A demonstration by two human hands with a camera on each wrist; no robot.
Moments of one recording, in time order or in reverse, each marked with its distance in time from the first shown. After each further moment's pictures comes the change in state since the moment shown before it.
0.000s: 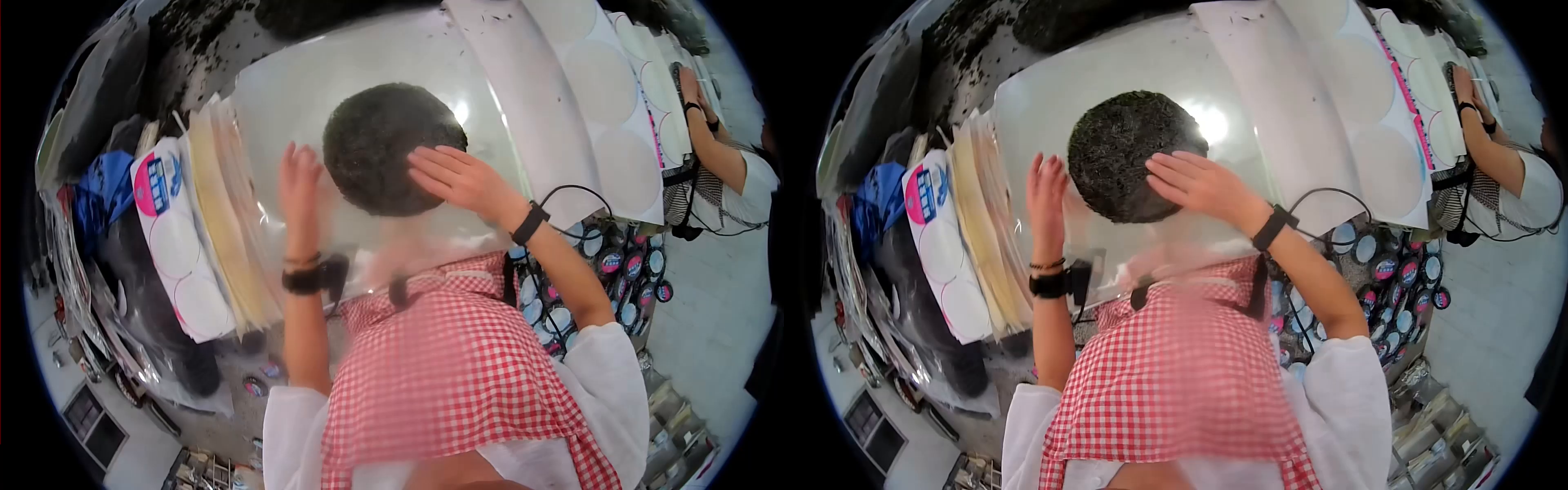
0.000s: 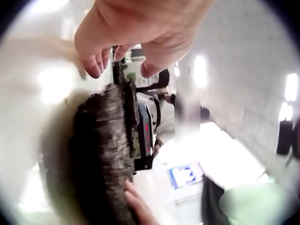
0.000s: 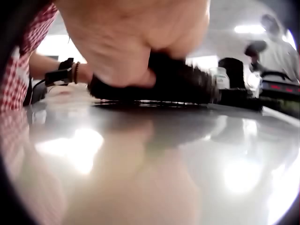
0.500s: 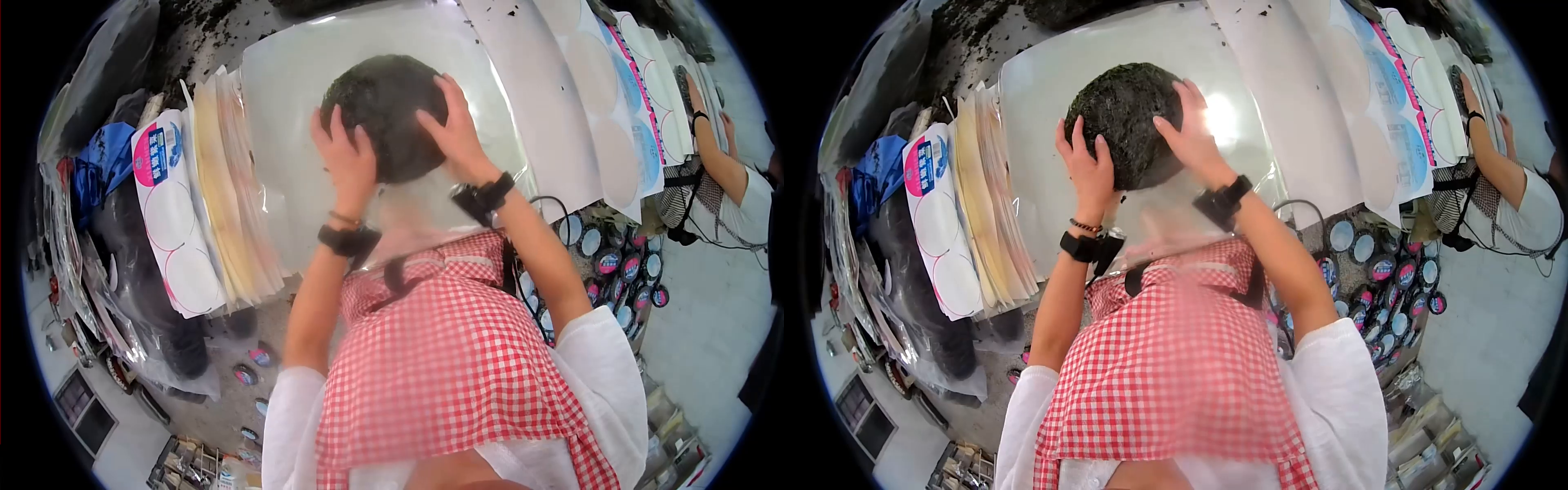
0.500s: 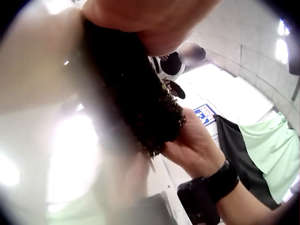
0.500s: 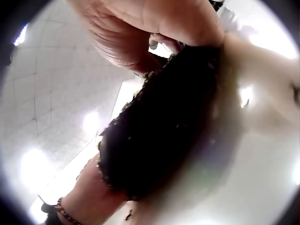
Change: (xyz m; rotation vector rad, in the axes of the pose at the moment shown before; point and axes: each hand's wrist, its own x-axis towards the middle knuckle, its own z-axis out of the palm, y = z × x) left_hand -0.001 -0.042 0.061 0.859 0.222 0.599; right_hand 0.032 0.001 0.060 0.775 0.328 0.870
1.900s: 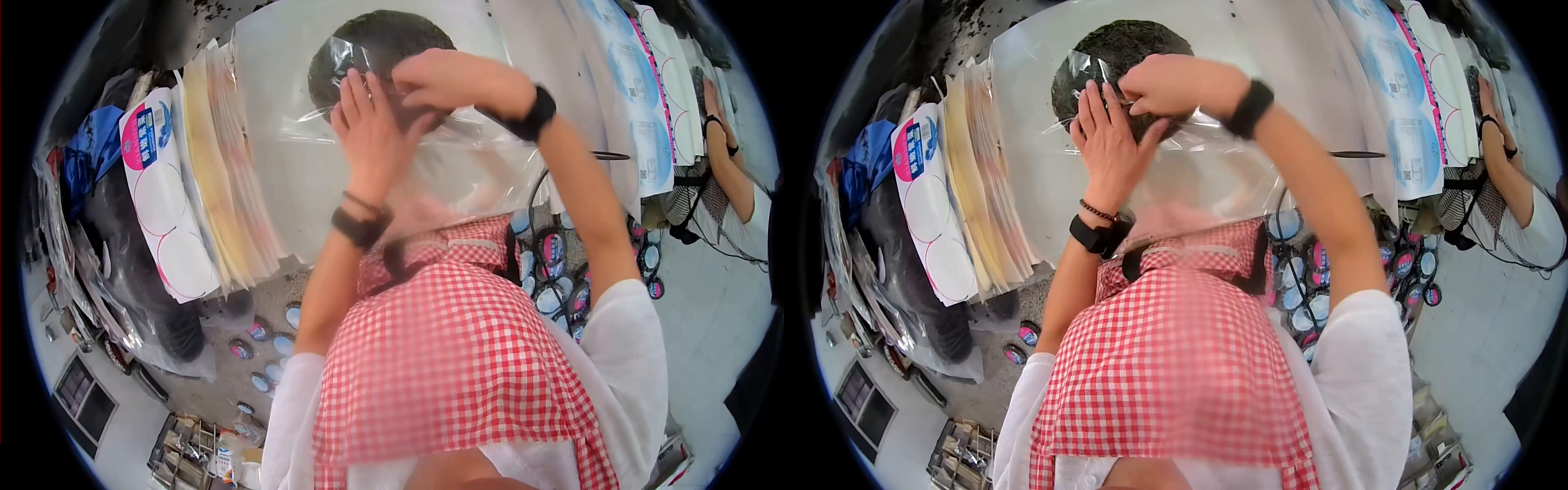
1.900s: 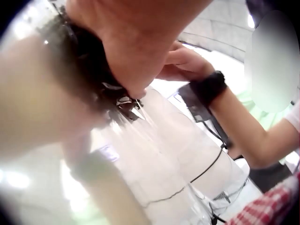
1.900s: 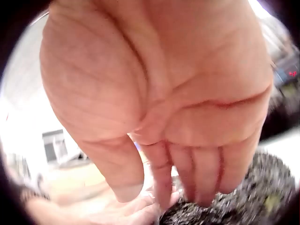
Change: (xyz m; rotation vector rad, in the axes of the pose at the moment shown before) left_hand -0.012 0.034 0.002 0.465 -0.221 0.177; right_hand 0.080 -0.094 -0.029 -0.585 -1.010 -0.302
